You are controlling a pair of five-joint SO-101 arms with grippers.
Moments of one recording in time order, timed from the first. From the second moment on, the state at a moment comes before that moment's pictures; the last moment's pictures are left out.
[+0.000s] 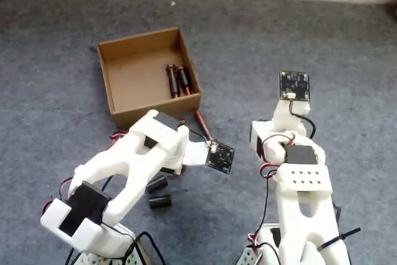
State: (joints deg) left arm 23.7 0.4 39.0 60.4 -69.2; right arm -6.4 -42.7 58.0 44.5 0.1
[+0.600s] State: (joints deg) left arm 20.2 -23.1 39.1 59.0 -38.9; right arm -6.5 -42.7 58.0 44.5 0.1
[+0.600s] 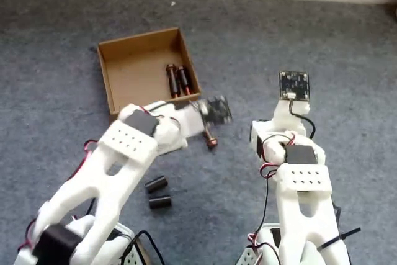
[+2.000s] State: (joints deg) left arm 22.9 -66.1 56.5 30.0 21.1; right arm -28.1 -103.5 95.1 33.7 7.0
